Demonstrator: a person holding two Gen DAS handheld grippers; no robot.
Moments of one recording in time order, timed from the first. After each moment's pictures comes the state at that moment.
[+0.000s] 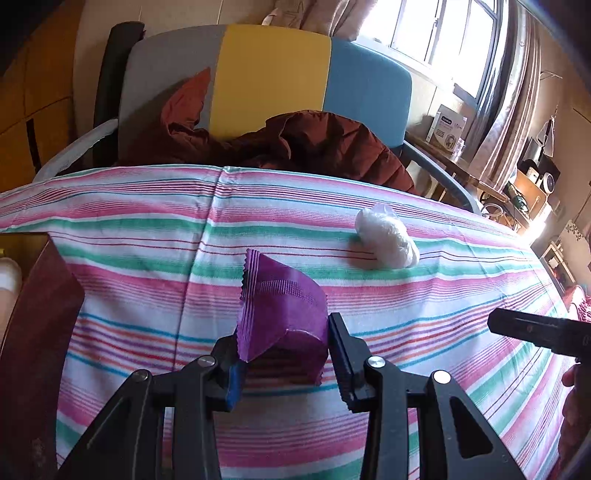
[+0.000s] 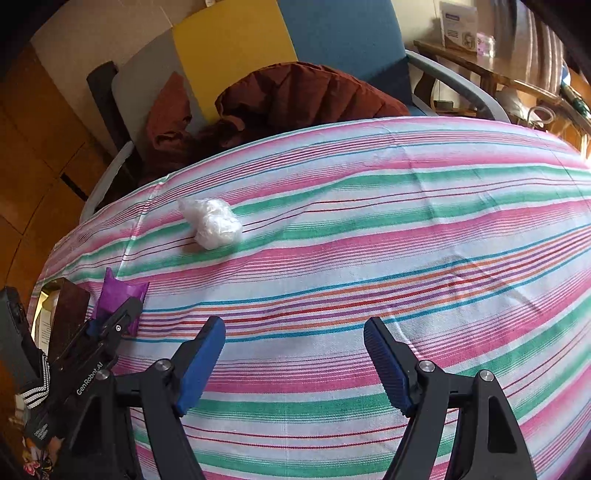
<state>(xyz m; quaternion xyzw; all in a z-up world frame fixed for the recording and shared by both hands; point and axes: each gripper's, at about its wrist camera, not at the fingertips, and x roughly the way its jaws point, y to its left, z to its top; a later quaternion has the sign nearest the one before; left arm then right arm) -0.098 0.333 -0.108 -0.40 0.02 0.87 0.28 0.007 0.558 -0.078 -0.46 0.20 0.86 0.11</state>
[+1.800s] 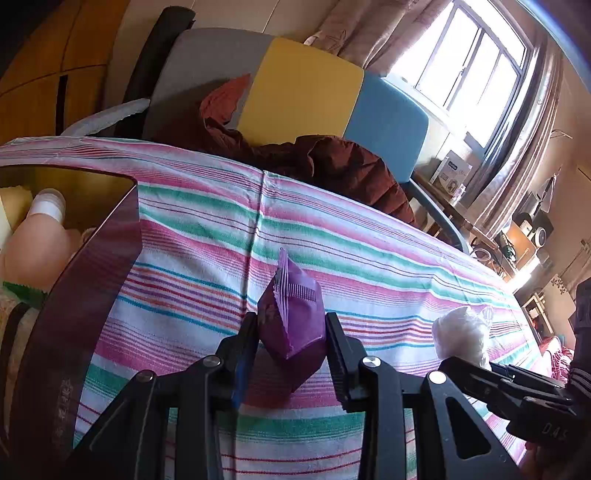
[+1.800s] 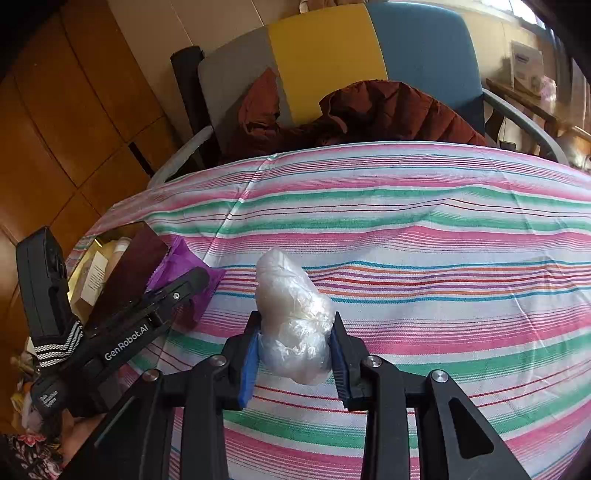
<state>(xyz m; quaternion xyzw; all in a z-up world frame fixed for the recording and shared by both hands) -0.086 0.272 -0.111 -0.40 -0.08 0.87 0.27 0.018 0.455 -0.080 -0.42 0.16 0.89 0.00</state>
